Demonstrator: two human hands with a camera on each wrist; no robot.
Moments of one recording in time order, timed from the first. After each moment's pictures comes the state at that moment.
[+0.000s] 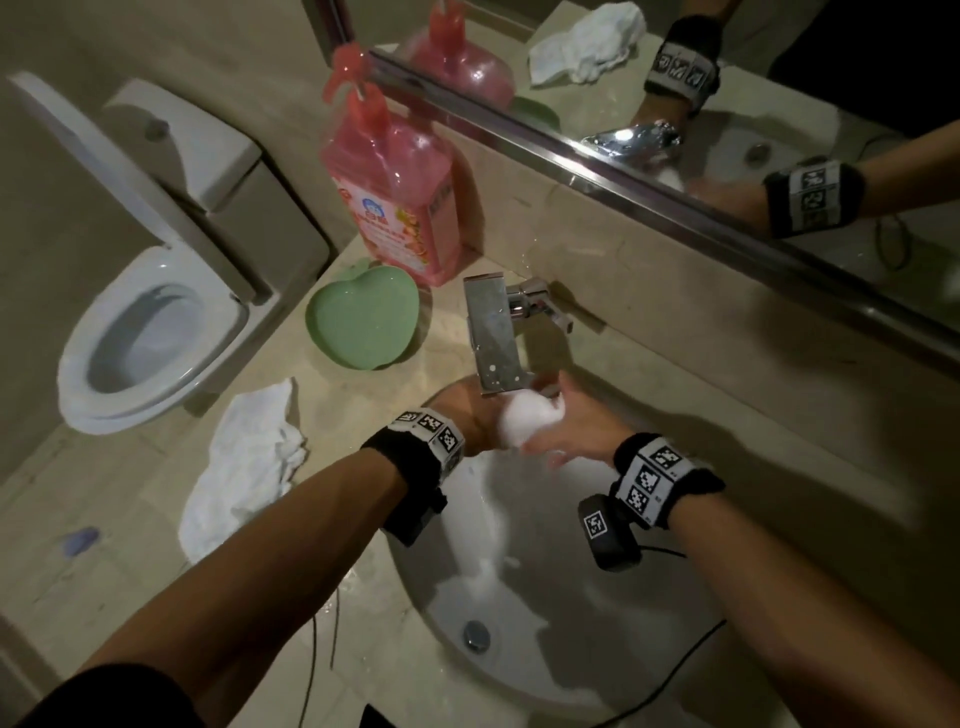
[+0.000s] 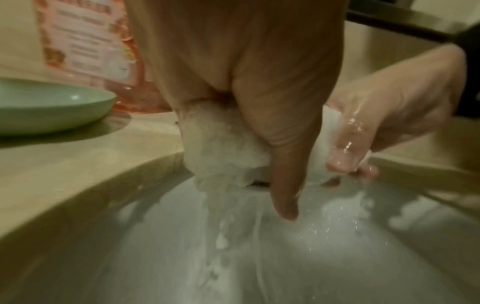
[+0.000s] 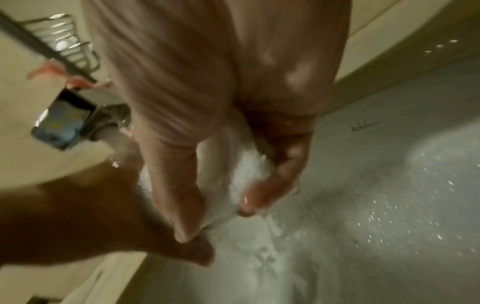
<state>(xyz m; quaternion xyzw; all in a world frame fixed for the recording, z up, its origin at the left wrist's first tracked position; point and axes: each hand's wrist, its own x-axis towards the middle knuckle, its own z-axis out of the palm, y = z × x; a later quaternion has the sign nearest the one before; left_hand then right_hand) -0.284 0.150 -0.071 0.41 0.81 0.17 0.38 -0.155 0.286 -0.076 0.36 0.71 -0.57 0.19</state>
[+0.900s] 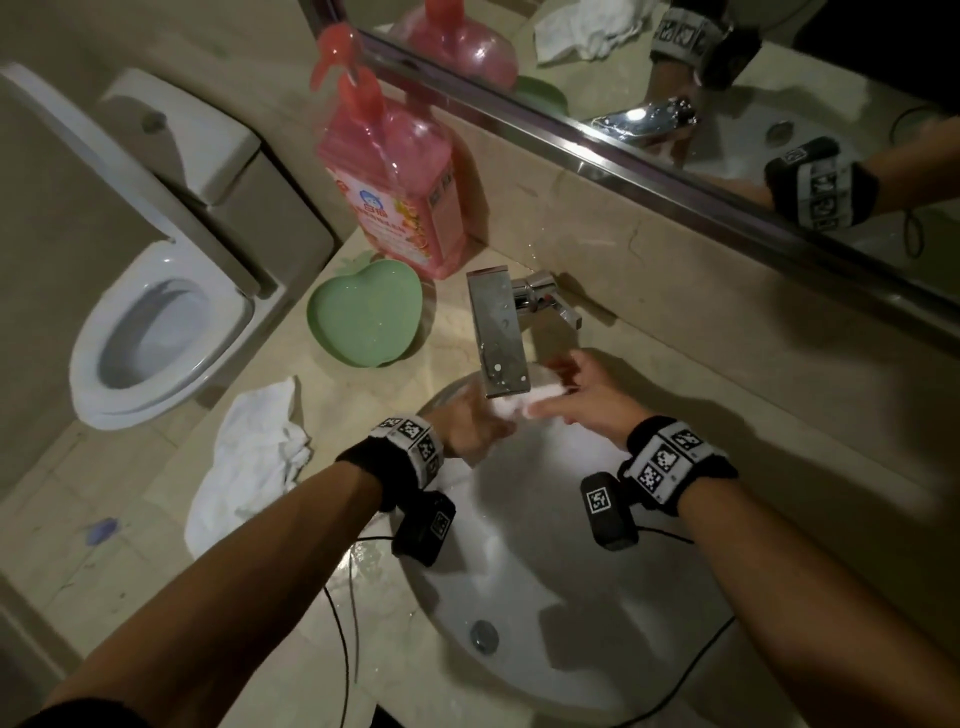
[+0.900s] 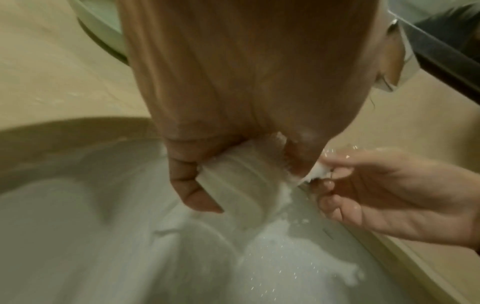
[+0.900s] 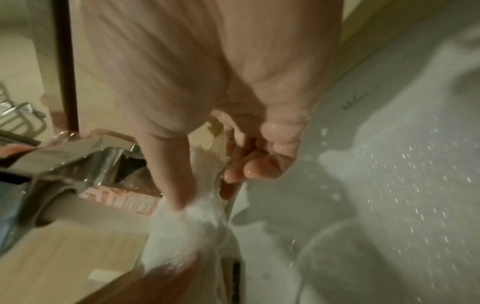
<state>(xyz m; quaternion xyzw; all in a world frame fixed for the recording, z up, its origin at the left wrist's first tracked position) -0.291 0.135 -0.082 0.38 0.75 0.29 0.46 -0.167 0.301 -0.093 0.37 0.65 -0.64 0.14</state>
